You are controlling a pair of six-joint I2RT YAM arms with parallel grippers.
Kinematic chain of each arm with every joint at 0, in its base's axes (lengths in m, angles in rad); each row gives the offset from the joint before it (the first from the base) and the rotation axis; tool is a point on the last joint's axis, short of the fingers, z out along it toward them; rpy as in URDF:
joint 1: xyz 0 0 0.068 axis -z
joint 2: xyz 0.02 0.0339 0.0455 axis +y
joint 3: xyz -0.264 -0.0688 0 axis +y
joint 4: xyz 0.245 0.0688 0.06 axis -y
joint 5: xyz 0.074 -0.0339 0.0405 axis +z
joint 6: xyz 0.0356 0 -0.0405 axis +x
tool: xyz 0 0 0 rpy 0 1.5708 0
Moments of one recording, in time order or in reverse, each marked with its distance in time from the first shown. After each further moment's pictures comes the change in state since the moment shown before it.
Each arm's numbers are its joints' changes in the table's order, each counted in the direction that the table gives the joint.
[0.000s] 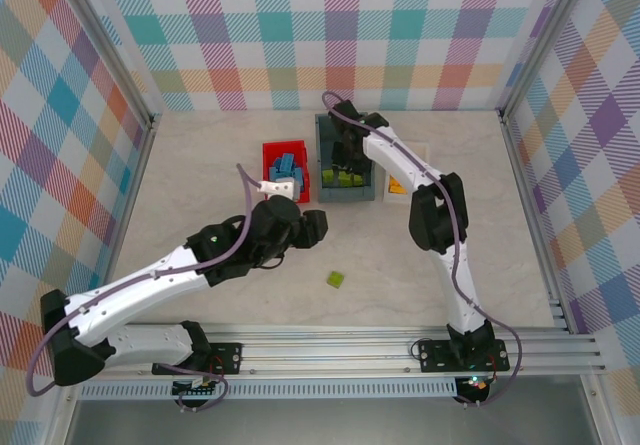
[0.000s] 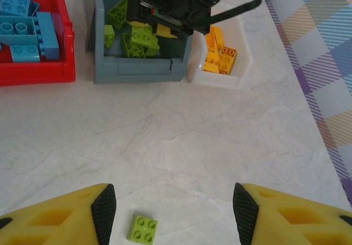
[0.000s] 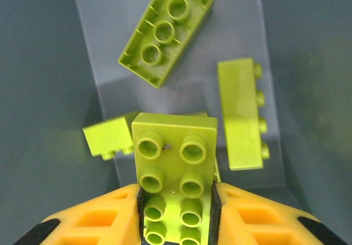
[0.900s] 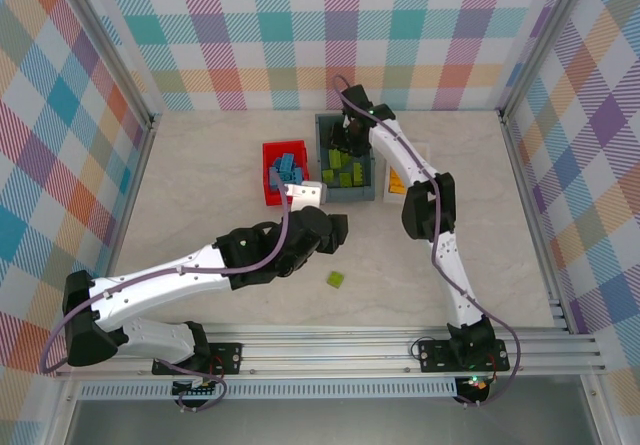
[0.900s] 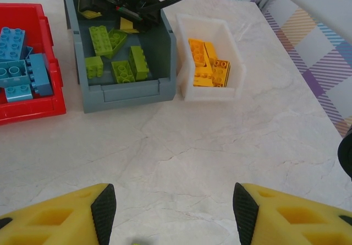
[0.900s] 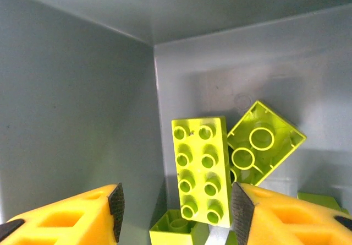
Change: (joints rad) left arm 0.135 0.108 -0.071 0.048 0.193 0.075; right arm 0.082 0.216 -0.313 0.080 0.239 -0.080
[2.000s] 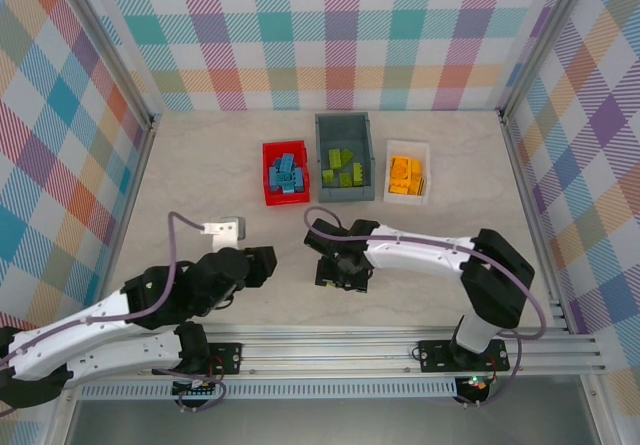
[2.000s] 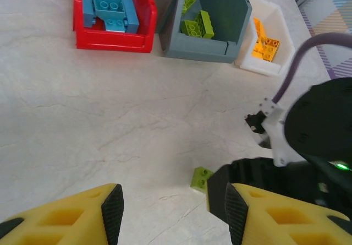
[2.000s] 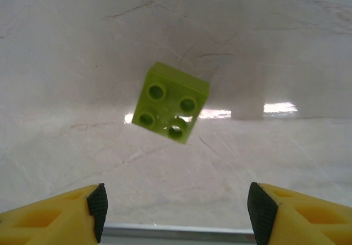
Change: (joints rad) left arm 0.014 -0.581 0.315 -0.352 0.003 -0.231; right arm -0.617 -0.887 1.404 0.138 -0.143 0.613
